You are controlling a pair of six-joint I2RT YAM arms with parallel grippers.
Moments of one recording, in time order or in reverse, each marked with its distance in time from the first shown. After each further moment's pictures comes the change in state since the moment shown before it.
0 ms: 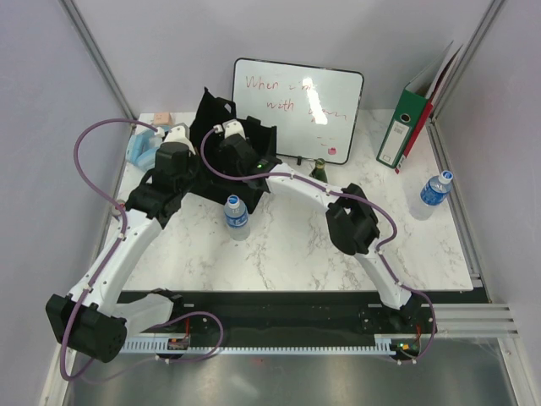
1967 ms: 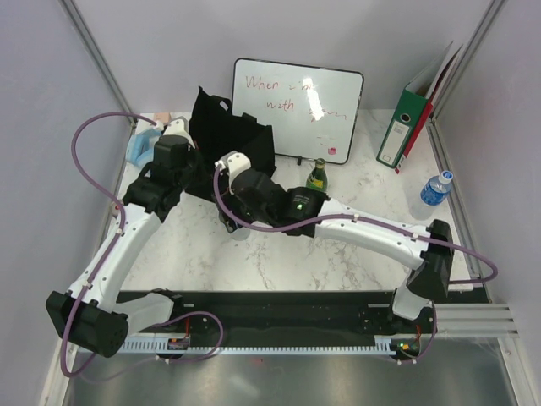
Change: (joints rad) left arm 0.002 0.033 0.080 -0.047 0.017 -0.017; right arm 0.277 -0.681 -0.441 -0.232 -0.156 0.136
